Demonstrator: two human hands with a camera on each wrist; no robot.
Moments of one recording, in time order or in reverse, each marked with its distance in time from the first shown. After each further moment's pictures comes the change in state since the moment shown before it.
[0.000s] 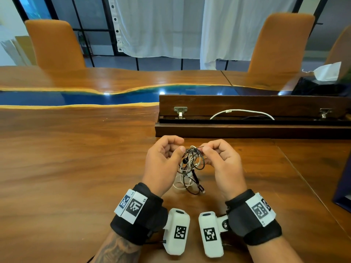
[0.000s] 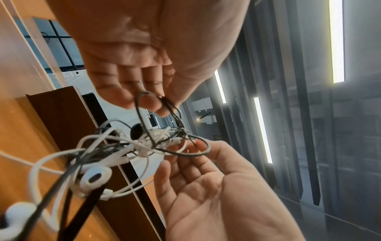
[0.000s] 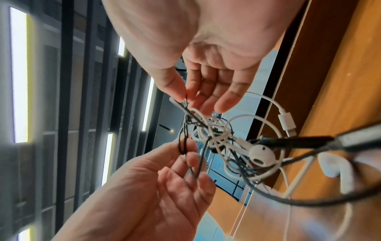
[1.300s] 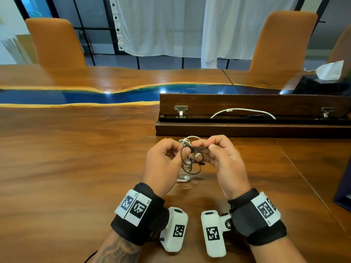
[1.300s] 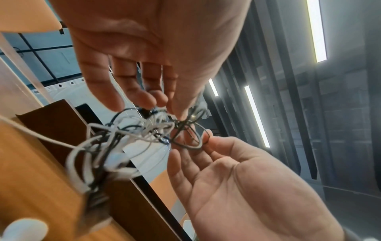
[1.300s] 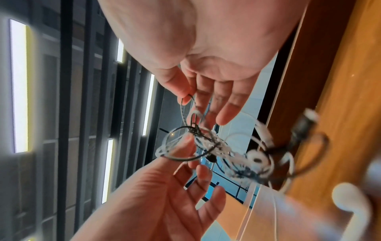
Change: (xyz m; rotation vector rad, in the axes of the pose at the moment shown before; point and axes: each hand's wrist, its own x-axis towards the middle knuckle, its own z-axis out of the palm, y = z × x) left_hand -0.003 0.002 0.000 0.242 0.019 0.104; right_hand 0.000 -0.011 -0.004 0.115 -0.141 0.059
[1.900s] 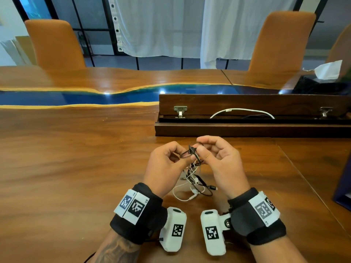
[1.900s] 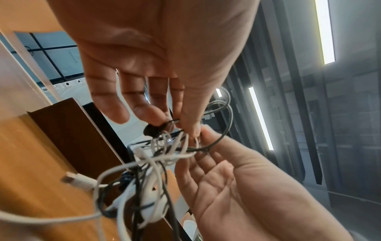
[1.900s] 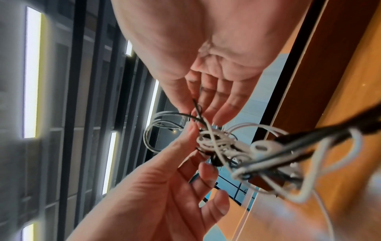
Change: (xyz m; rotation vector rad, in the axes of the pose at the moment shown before) left_hand -0.001 0.001 0.001 -0.032 -0.133 -0.025; right_hand 0.001 0.002 -0.002 -0.141 0.044 -0.055
